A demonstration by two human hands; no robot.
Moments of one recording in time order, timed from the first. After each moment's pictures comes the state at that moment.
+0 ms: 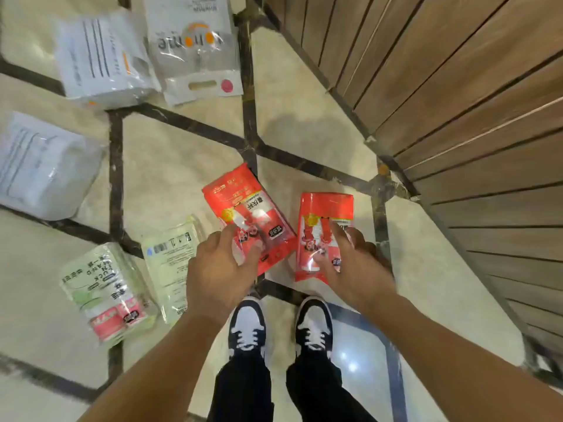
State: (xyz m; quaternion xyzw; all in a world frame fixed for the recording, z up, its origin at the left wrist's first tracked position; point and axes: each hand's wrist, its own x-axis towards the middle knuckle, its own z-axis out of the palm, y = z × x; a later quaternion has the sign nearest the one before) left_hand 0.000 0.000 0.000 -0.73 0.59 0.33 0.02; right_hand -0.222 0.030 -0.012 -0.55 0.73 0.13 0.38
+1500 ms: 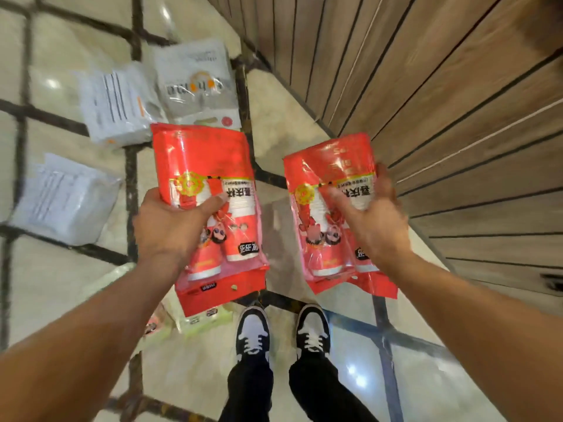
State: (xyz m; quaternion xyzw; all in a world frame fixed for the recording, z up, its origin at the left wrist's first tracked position) left_hand 0.025 -0.097 0.104 -0.82 0.39 0.36 -0.22; right_hand -0.257 -0.047 0.071 -0.39 0.82 -0.21 0.35
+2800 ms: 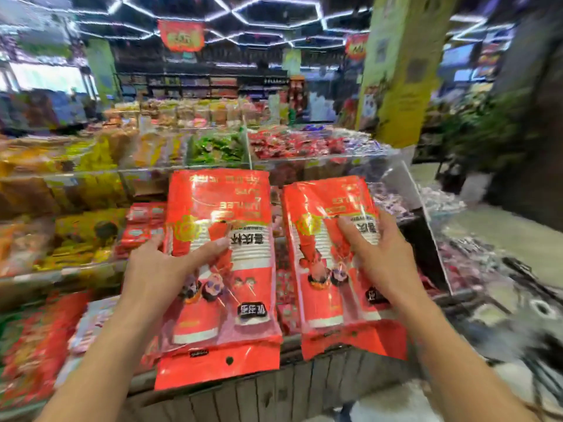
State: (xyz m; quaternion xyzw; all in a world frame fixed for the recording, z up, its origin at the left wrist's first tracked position) left_hand -0.274 0.054 0.893 -0.16 0.71 0.63 -0.28; right_hand -0.379 0.350 0.884 -0.08 0.82 -0.55 -0.17
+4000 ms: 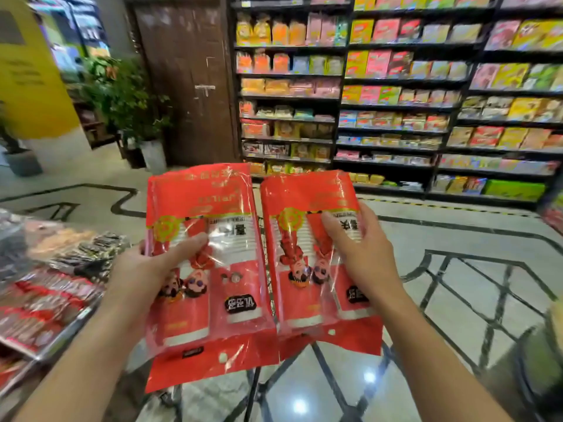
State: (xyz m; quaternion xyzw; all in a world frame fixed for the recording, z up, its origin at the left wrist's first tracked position) left_hand -0.440 0.945 0.853 0.18 0.67 0.70 0.18; right_hand -0.249 1.159 0.841 0.34 0.72 -0.45 -0.41
